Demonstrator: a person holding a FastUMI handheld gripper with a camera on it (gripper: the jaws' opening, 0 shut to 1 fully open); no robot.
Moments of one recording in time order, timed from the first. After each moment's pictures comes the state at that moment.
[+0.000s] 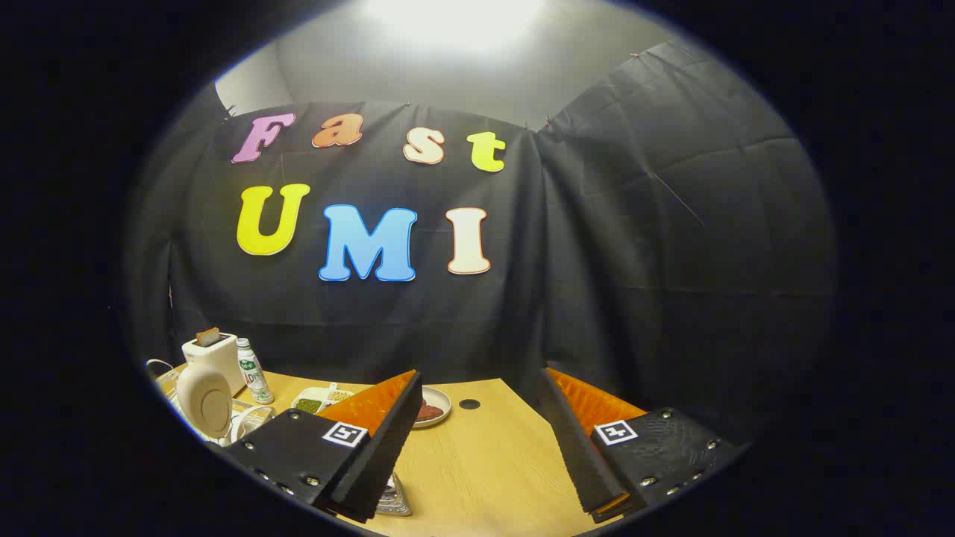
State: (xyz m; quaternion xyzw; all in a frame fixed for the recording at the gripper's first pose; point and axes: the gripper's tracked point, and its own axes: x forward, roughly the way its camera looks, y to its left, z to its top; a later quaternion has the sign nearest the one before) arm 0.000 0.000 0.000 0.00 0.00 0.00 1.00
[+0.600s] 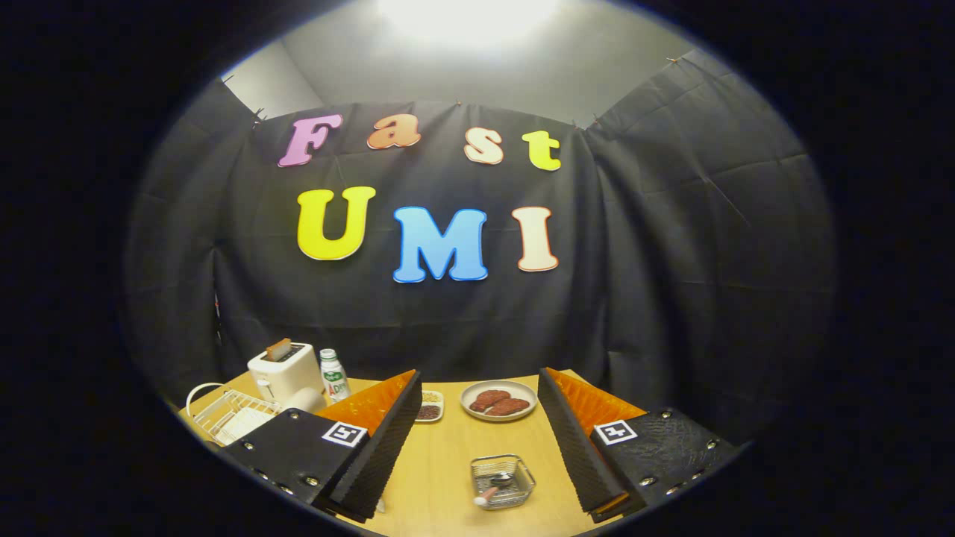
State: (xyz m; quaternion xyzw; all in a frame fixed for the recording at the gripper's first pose) arm -0.046 0.168 0.021 0.02 0.02 0.10 0.99
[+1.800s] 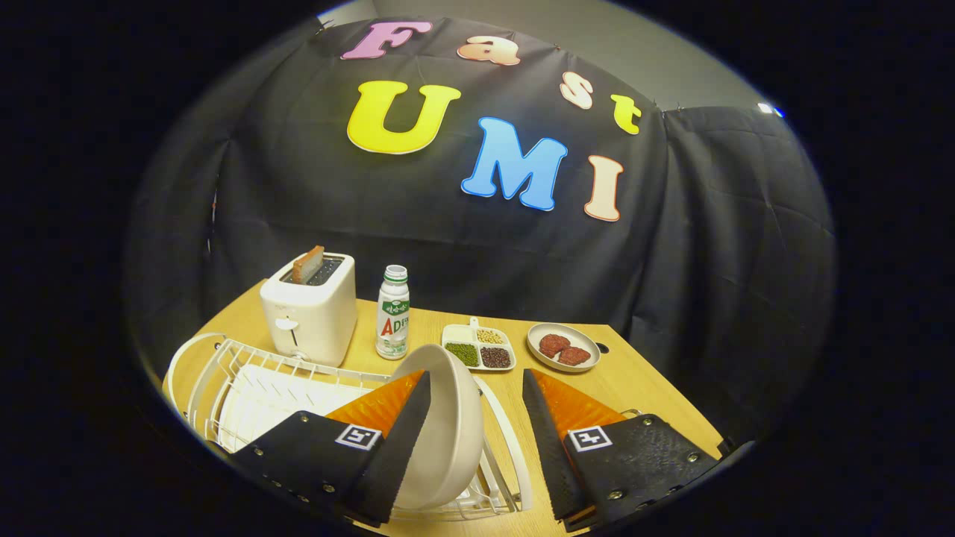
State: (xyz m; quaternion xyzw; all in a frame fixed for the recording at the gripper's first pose) arm -0.027 0.368 -0.073 -0.13 0.17 0.04 0.98
